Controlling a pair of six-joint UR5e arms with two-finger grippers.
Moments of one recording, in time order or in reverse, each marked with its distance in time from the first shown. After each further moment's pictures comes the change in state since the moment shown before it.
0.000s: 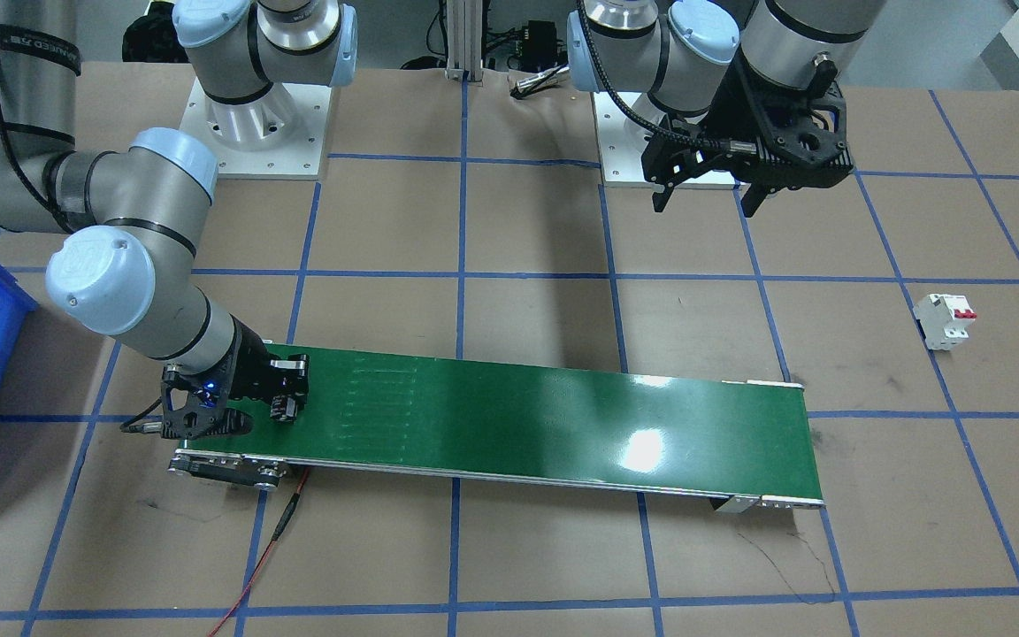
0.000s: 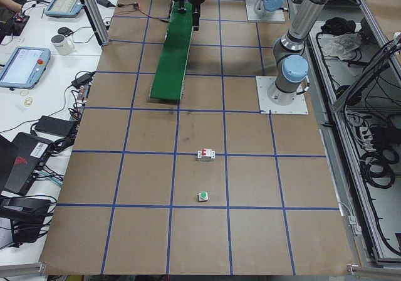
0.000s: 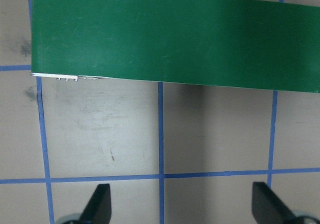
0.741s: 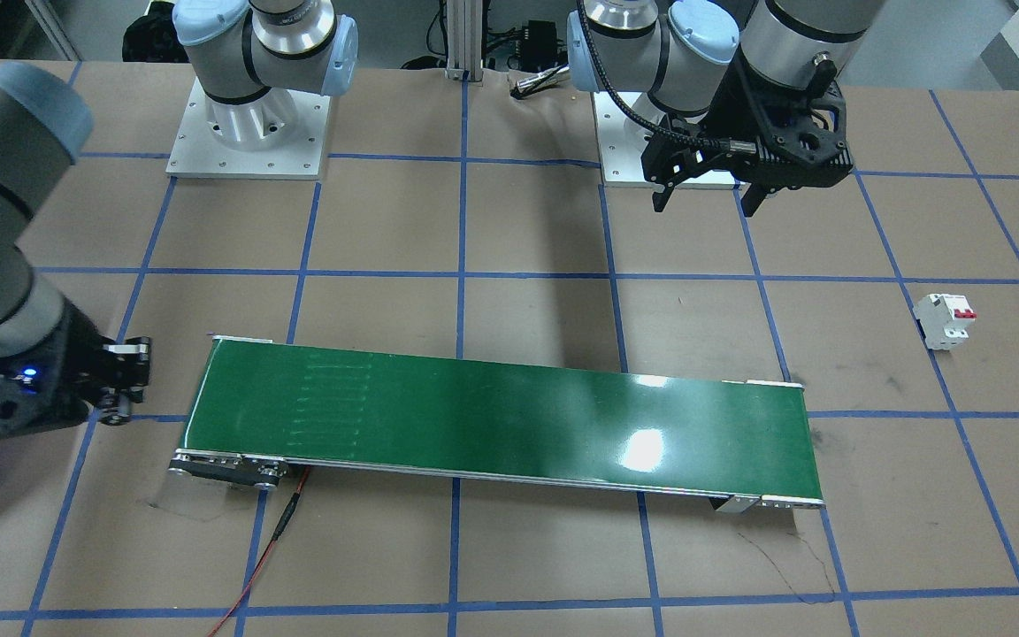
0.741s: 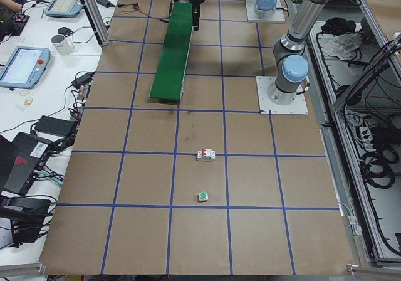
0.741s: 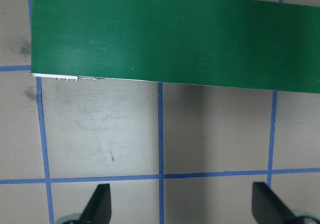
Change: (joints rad) left arm 0.000 0.000 0.000 0.001 -0.001 0.000; right arm -0.238 -0.064 -0.185 0.180 -0.216 -0.514
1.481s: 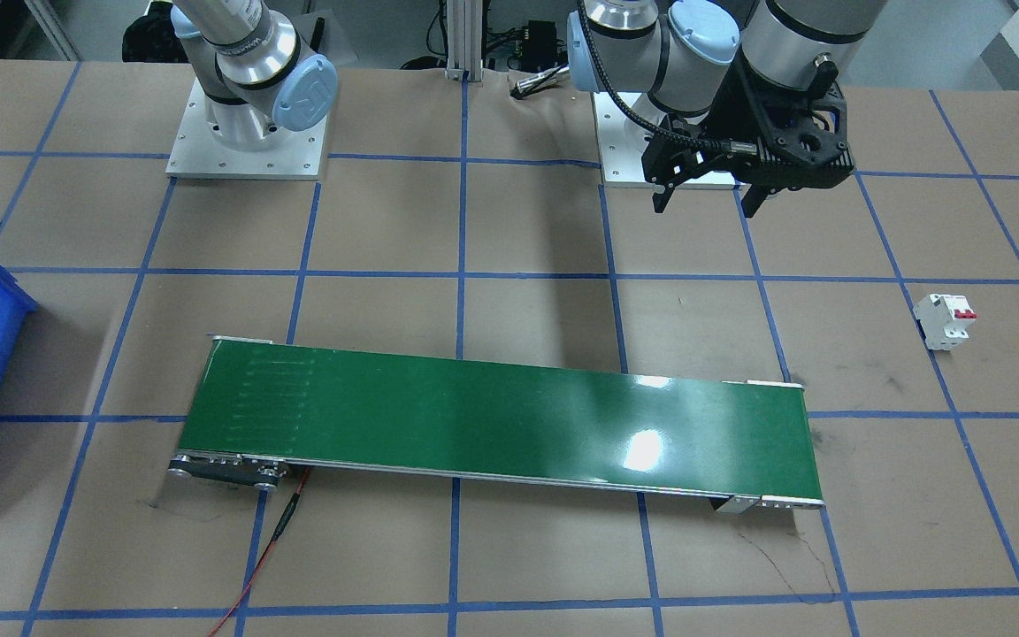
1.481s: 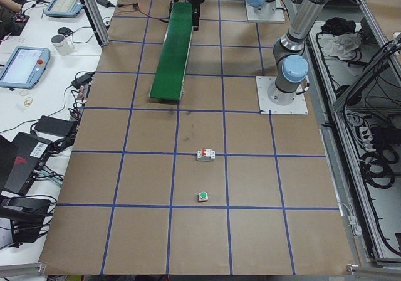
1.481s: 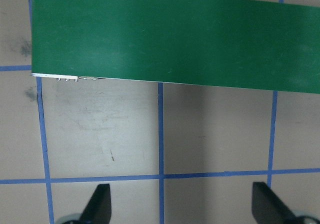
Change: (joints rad) left arm 0.001 0.000 0.000 0.000 0.000 0.000; right arm -0.398 0.086 0.021 -0.200 -0.057 -0.677
